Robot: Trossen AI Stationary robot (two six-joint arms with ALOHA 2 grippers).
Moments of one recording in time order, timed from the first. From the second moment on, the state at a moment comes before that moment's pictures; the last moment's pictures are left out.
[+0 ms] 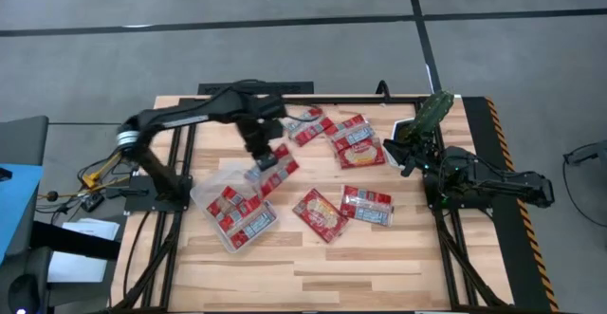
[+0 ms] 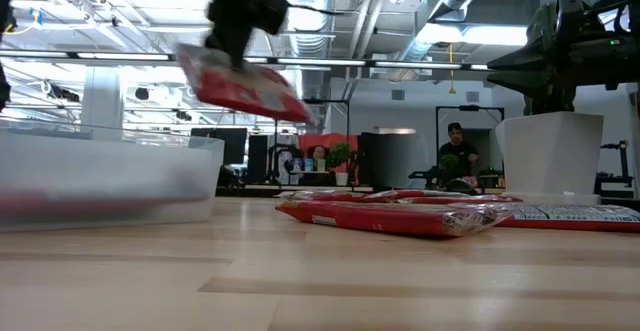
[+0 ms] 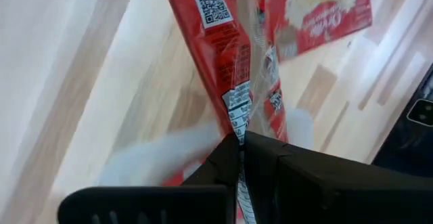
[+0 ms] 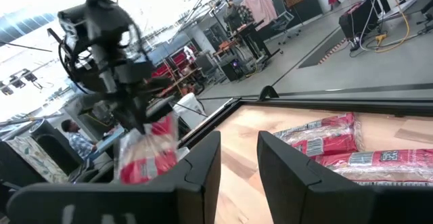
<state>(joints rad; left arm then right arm) 0.30 1.63 1.57 -1.23 0.27 -0.25 -0.18 0.03 0.01 0.06 0.31 0.59</state>
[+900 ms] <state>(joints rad) 0.22 0.95 0.73 -1.07 0.20 -0.49 -0.18 0.03 0.01 0.06 0.32 0.60</state>
